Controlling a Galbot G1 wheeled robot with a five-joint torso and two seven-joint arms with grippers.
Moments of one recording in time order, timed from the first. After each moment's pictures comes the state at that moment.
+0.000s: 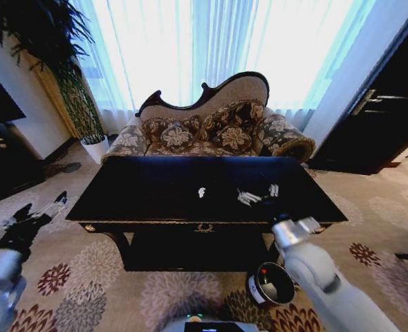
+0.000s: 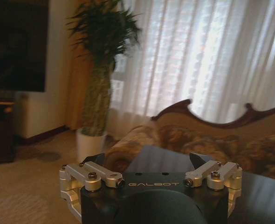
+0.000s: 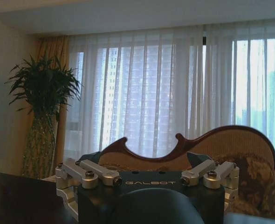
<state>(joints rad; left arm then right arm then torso) 1.79 -1.13 -1.36 -2.50 -1.10 0.43 -0.25 -1.17 0.88 0.34 2.23 0.55 -0.10 0.23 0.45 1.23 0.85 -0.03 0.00</state>
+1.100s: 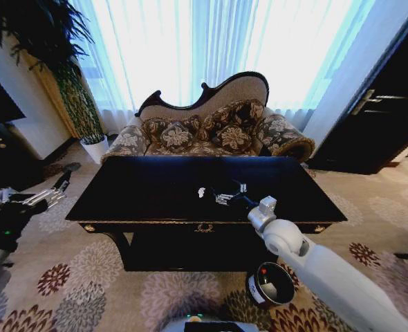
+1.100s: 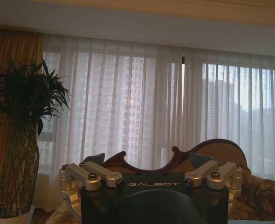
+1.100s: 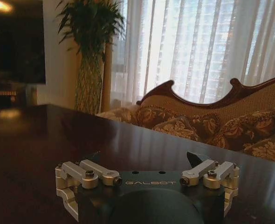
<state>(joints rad) 1.77 -1.09 -1.46 -2.47 -1.07 0.24 0.14 -0.81 0.67 -0.07 2.09 0.77 -0.24 0.24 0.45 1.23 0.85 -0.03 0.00</state>
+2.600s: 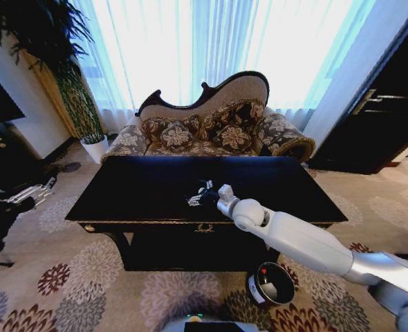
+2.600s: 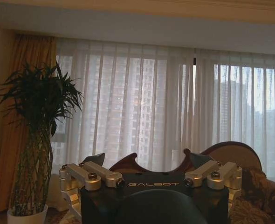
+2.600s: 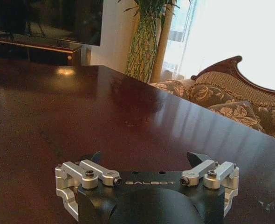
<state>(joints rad) 1.76 -1.10 -1.50 -2.45 -1.08 0.26 0.13 -0.33 0.79 -0.57 1.87 0.84 -0.33 0.16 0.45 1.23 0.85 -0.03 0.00</state>
